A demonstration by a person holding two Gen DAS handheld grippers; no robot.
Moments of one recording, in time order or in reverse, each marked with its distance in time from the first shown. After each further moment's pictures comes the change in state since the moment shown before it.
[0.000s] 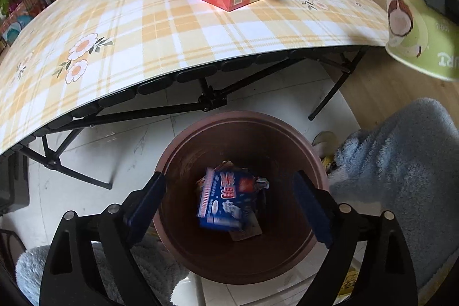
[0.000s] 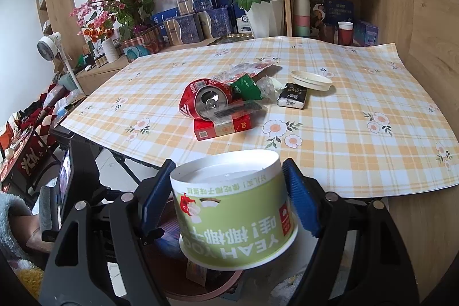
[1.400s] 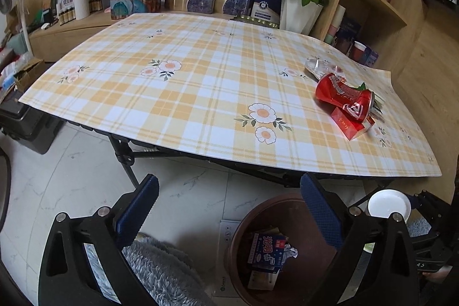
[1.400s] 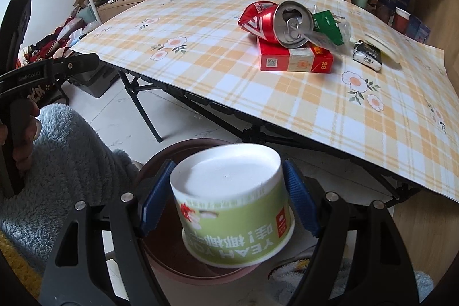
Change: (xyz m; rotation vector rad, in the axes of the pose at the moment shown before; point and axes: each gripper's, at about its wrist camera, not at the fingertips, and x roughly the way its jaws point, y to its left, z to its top) left arm -0.103 0.124 -0.024 -0.428 -0.356 0.175; right arm 0.076 0.065 -0.046 -0.207 0.245 0.066
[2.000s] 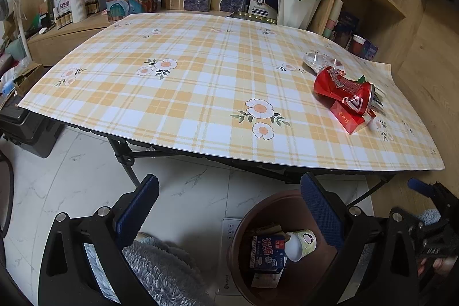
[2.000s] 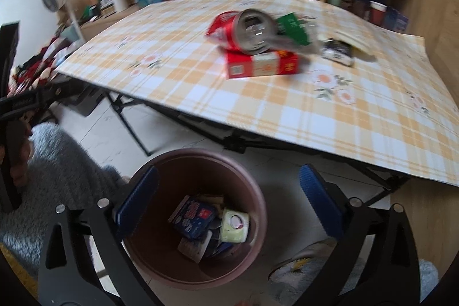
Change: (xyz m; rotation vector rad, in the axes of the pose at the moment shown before) left arm 0.003 -0.007 -0.001 0.031 0.013 0.008; right arm -0.016 -0.028 -0.001 0.106 -0.078 -0.091
